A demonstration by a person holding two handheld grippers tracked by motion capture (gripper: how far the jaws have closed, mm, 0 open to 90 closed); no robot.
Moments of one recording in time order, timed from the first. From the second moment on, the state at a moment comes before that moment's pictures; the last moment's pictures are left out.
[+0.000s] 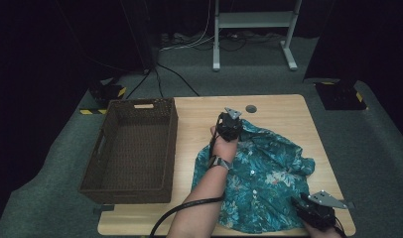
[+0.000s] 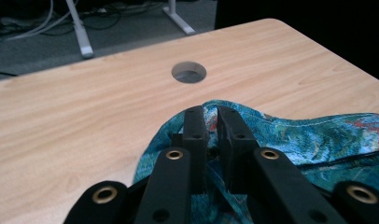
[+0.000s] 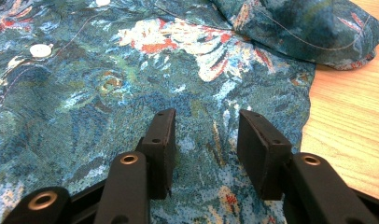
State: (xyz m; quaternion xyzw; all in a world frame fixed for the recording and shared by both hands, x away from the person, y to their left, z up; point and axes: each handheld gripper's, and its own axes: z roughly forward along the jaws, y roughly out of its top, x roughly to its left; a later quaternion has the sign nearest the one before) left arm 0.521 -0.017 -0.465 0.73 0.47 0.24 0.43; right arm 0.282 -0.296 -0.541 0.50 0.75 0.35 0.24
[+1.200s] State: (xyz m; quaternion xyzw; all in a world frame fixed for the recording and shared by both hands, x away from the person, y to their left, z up) left arm 0.484 0.006 -0.465 0.73 0.47 0.22 0.45; right arm 0.282 -0.295 -0.541 0.50 0.75 0.35 0.24
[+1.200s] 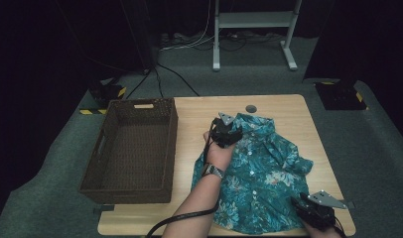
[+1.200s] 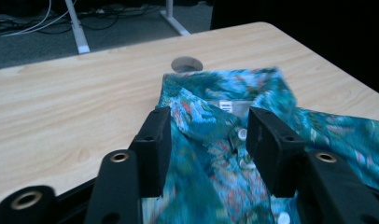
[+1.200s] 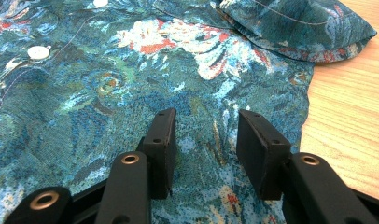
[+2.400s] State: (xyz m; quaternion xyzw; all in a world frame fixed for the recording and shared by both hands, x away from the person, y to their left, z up) left arm 0.354 0.066 -0.529 0.78 0.47 0.18 0.38; right arm 0.282 -0.294 -0.541 0.50 0.75 0.35 0.25
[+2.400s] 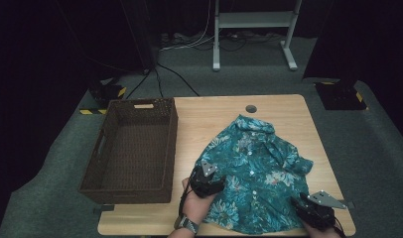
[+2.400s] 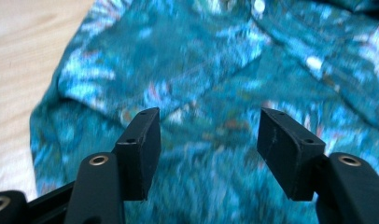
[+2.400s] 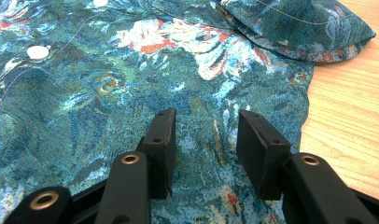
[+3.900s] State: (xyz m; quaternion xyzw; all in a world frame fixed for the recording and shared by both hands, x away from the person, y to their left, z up) left arm 0.338 0.066 -0.541 0.79 0.45 0.20 0.36; right arm 0.412 -0.305 -0.535 0.55 0.72 0.31 0.29
